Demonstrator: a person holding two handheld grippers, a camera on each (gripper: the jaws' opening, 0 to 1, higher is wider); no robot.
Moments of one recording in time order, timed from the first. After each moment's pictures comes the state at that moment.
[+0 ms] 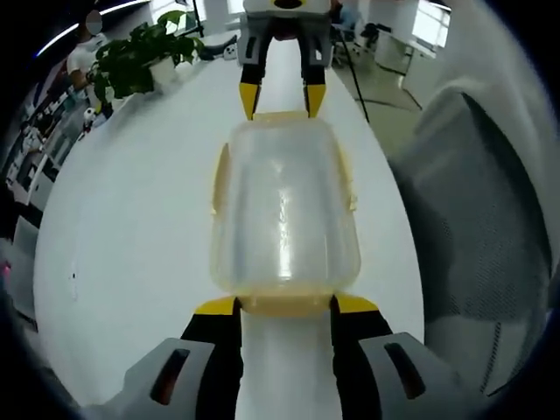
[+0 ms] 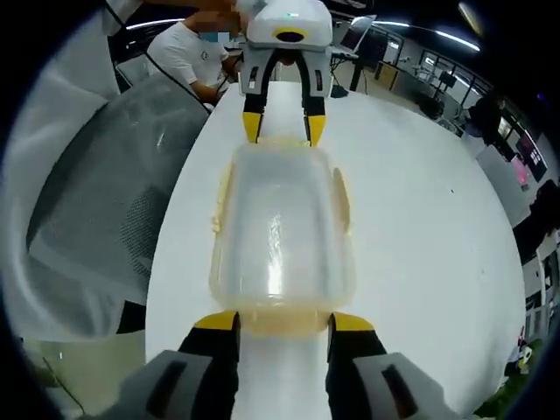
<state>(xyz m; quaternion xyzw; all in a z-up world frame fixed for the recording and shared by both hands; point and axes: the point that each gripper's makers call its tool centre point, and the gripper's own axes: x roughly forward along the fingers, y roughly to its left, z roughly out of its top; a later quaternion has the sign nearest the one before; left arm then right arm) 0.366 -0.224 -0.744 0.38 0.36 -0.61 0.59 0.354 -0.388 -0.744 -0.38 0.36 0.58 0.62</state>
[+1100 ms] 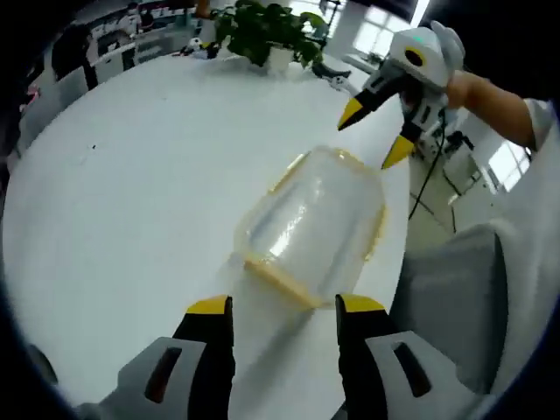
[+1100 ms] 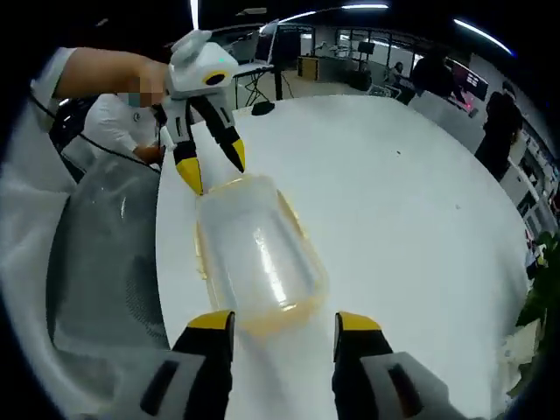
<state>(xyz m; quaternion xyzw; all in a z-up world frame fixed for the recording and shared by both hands) 0.367 -0.221 -0.731 0.05 0.49 -0.44 0.75 0.360 -0.384 -0.711 -0.20 0.42 0.48 0.75</state>
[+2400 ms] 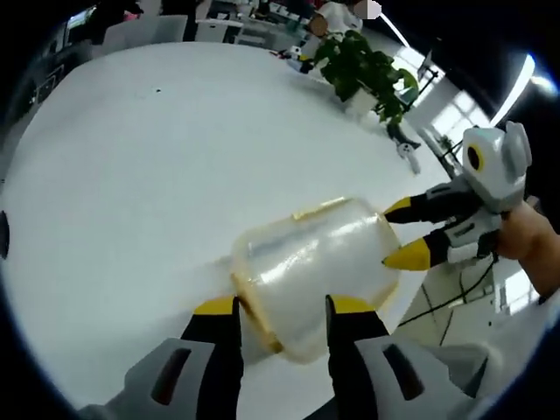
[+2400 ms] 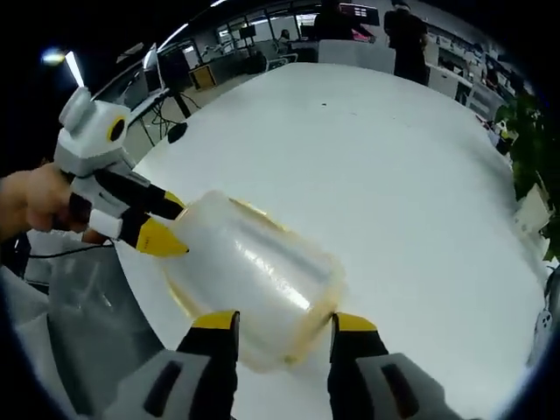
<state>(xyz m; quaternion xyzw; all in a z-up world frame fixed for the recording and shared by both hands) 0.370 -0.246 -0.740 -0.06 0.51 -0.31 0.80 0.355 -0.365 -0.738 -0.06 0.51 0.29 0.81</state>
